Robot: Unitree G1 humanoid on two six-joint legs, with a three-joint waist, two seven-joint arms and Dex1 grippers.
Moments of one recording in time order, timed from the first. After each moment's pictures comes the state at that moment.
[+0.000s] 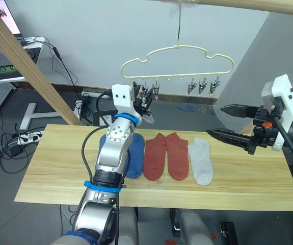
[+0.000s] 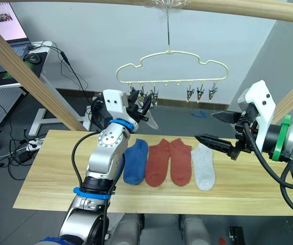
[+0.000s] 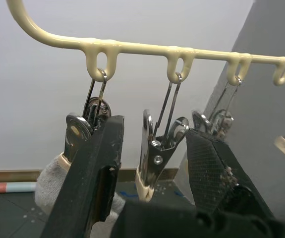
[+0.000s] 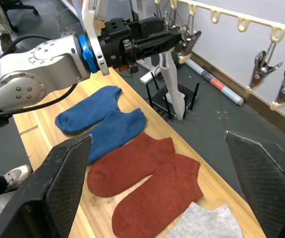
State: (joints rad) left arm -0.63 0.07 -0.01 0.12 -0.07 0.18 -0.15; right arm -0.44 -1.01 -0.41 -0.65 1.25 1.20 0.43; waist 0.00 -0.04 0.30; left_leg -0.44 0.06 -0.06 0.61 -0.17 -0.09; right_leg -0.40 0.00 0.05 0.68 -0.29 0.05
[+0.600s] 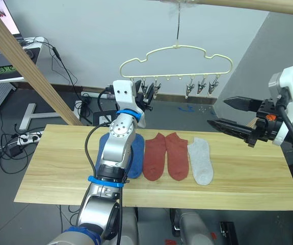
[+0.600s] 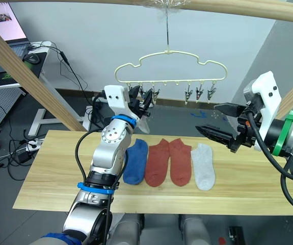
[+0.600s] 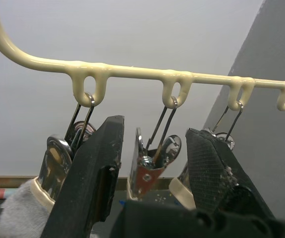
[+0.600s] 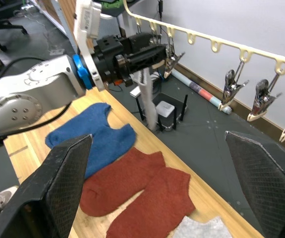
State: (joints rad) left arm -0.67 0.04 -0.01 0.17 -0.07 0.15 -0.12; right arm -0.45 -1.03 -0.41 -0.62 1.36 1.14 0.30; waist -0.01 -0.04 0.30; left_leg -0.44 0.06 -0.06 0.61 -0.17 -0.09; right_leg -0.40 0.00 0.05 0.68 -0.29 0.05
